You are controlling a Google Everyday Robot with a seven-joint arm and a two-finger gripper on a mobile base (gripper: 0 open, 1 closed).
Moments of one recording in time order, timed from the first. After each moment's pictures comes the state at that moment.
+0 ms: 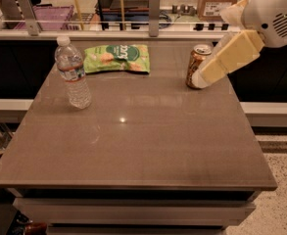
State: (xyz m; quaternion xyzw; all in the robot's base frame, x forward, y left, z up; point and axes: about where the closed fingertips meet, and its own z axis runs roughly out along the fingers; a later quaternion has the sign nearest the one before) arm 0.486 -0.124 1.030 -0.51 0.76 0.12 0.38
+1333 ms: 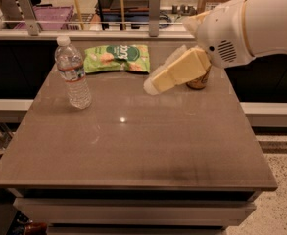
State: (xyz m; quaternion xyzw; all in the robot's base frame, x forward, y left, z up) arm 0.492 -0.050 1.016 -0.49 0.72 0.17 0.46
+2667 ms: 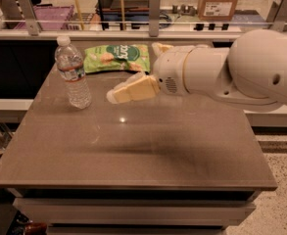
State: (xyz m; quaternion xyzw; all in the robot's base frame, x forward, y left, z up) arm 0.536 0.018 0.951 -0.42 0.70 0.23 0.53
